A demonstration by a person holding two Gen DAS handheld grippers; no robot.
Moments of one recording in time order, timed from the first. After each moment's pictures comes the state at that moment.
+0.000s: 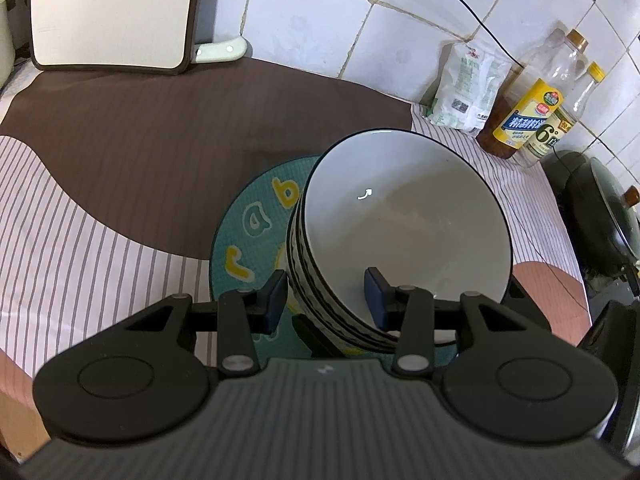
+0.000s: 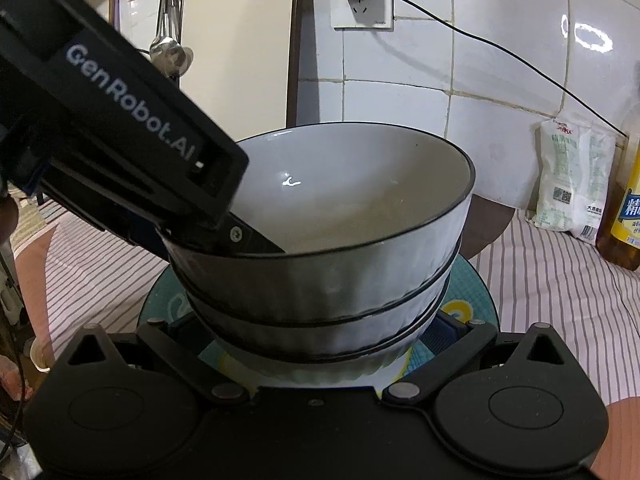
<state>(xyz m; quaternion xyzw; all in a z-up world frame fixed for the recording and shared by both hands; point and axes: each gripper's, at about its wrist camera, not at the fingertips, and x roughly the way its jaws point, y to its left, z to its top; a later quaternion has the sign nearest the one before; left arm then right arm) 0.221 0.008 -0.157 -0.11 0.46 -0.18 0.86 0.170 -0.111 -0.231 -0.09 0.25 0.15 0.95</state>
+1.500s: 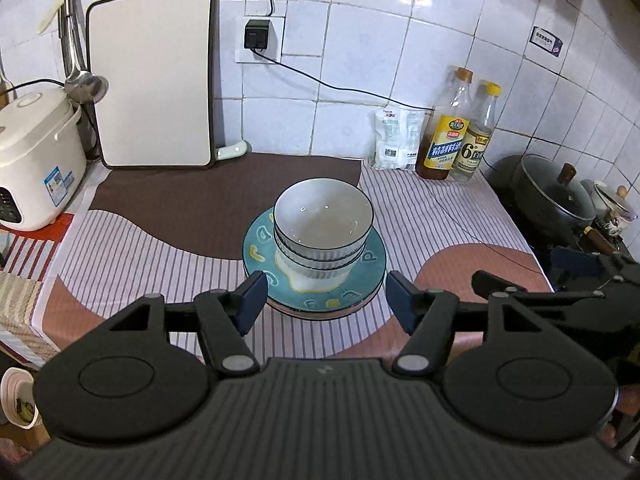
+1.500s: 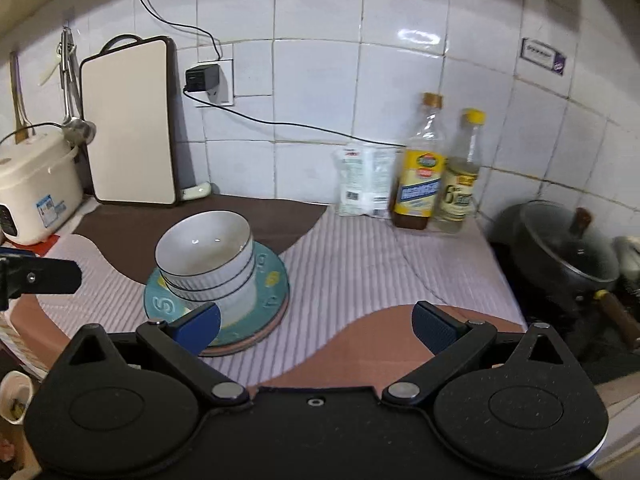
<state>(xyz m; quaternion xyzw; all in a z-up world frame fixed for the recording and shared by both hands) 0.033 0.045 -0.025 -0.03 0.34 -0.17 0.92 -0.009 -0.169 -0.078 -0.04 0.27 -0.05 0.96</state>
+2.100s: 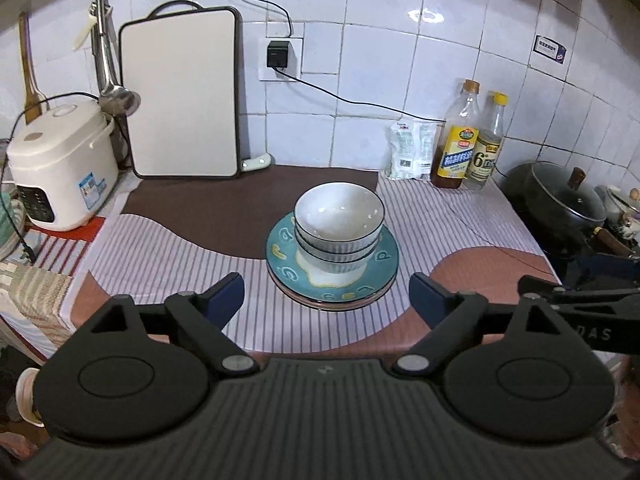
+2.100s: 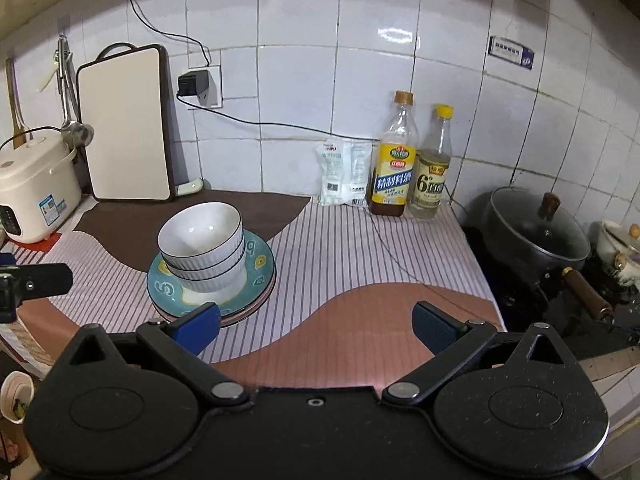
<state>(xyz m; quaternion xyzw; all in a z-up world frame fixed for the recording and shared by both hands) -0.012 0.050 -0.023 -0.01 0.31 -0.13 0.94 -0.060 -0.175 -0.065 -0.04 0.27 -0.07 0.96</state>
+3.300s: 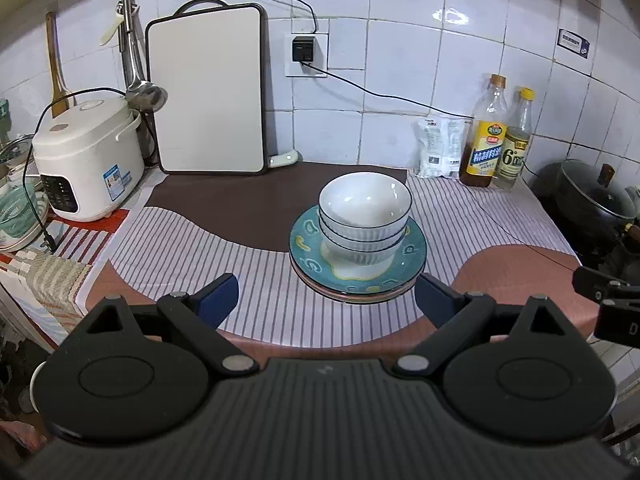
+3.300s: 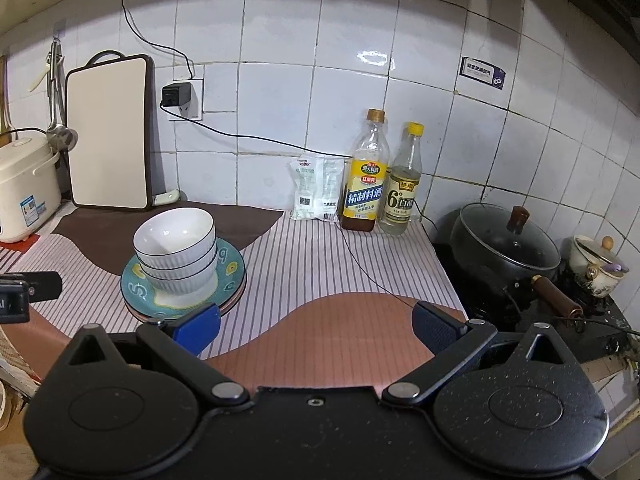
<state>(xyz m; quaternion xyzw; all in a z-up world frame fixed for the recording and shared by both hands) -0.019 0.045 -0.049 -0.01 0.29 -0.09 0.95 -0.077 -0.185 -0.078 -0.05 0.23 -0.11 0.97</state>
